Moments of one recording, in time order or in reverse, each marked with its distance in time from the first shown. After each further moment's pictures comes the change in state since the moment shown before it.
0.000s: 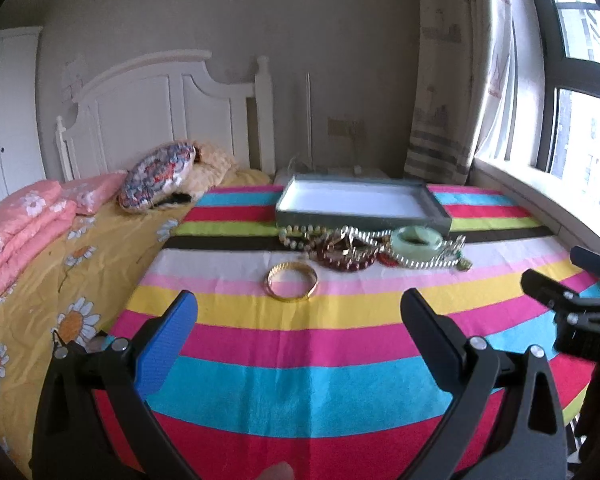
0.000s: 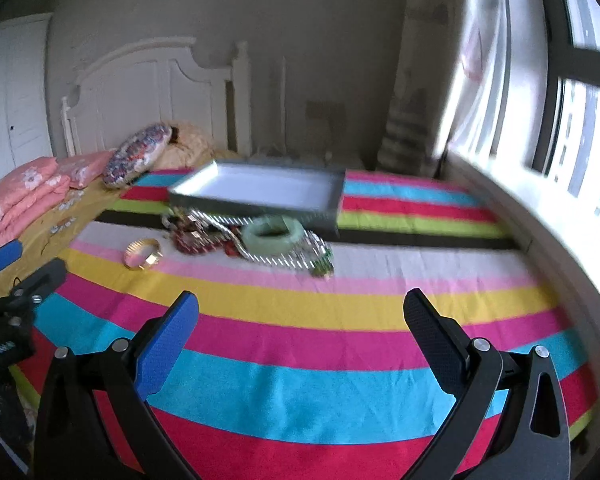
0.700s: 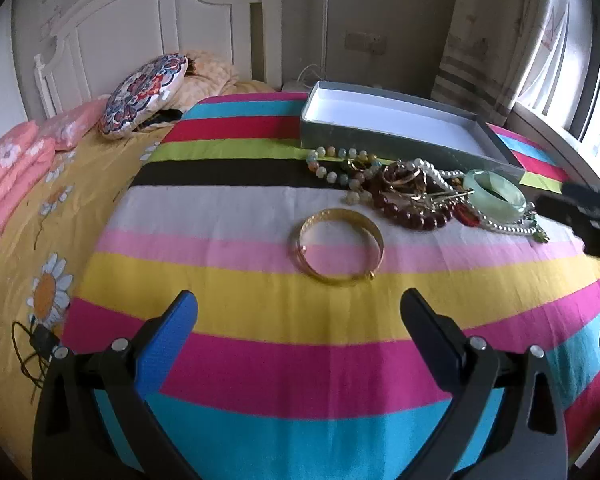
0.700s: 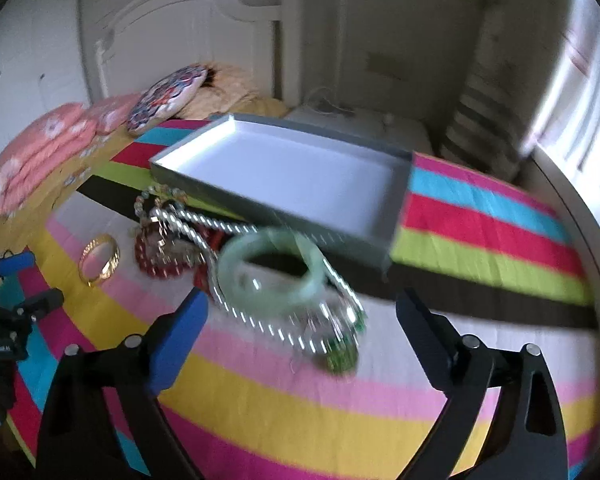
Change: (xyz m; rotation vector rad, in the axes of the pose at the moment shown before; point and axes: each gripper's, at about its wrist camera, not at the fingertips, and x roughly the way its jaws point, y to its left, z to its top) left arm 0.138 0.042 0.005 -0.037 0.319 -0.014; right arm 0.146 0.006 0.071 -0.190 0.180 0.195
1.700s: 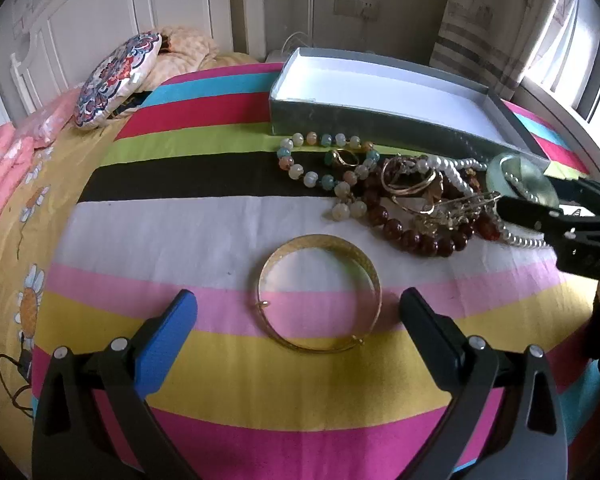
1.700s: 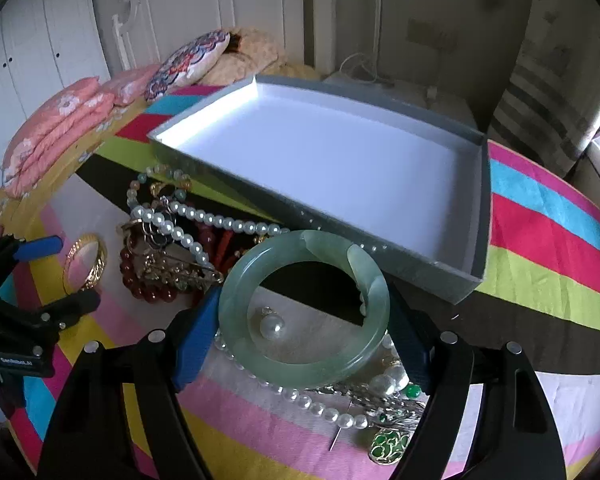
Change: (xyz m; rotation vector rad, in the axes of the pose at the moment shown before) left arm 0.060 -0.017 0.034 0.037 0.118 -0.019; right arm 0.062 0.005 0.016 -0.016 0.101 0.096
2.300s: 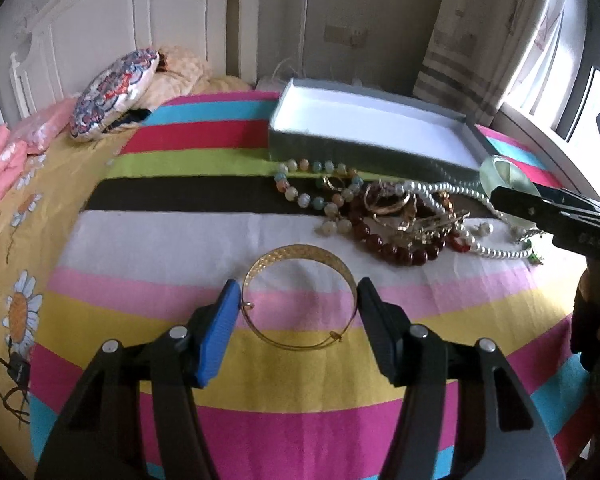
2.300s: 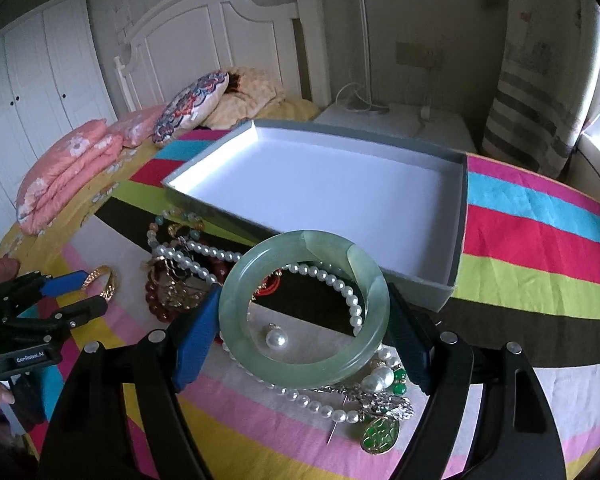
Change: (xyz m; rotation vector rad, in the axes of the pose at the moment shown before) left arm -0.030 0.009 -0.010 -0.019 -0.112 -0.072; right arm -0.028 -0.013 0.003 0.076 -0.121 0.058
